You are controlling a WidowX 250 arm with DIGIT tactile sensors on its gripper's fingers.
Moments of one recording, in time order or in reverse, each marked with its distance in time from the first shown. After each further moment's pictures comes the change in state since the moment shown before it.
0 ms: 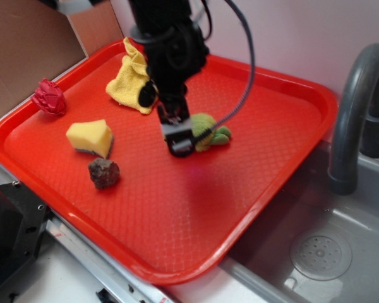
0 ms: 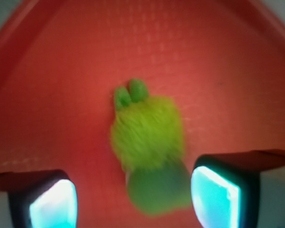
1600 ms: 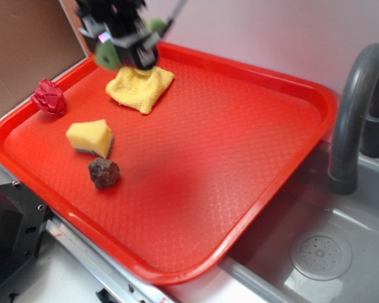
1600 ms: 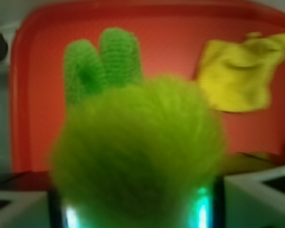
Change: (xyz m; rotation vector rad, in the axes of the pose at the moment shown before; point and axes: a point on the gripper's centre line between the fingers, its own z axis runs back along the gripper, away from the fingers) arm -0.048 0.030 0.125 -0.080 -0.106 0.696
